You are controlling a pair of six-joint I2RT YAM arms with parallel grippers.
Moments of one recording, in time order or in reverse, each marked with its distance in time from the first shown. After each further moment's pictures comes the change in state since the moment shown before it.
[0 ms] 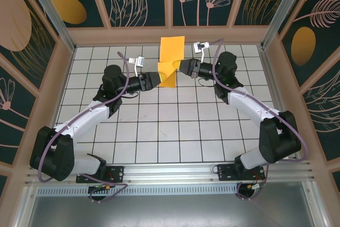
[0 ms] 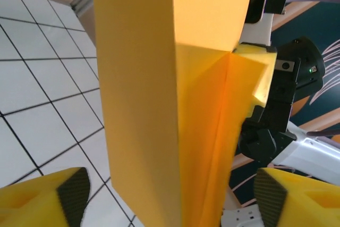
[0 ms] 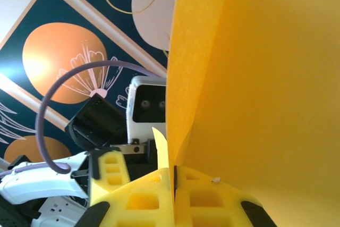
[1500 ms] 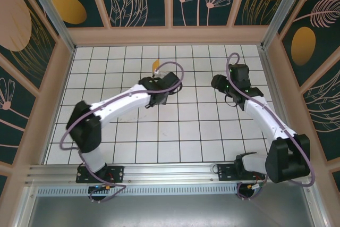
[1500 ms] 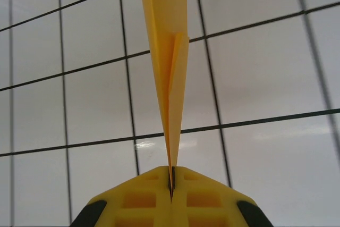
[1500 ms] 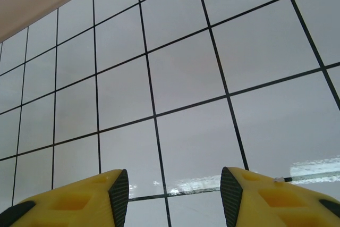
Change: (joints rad) left arm -0.439 0.462 0.657 -1.469 -1.434 0.345; right arm -0.198 -0.224 -0.117 -0.972 0.878 -0.414
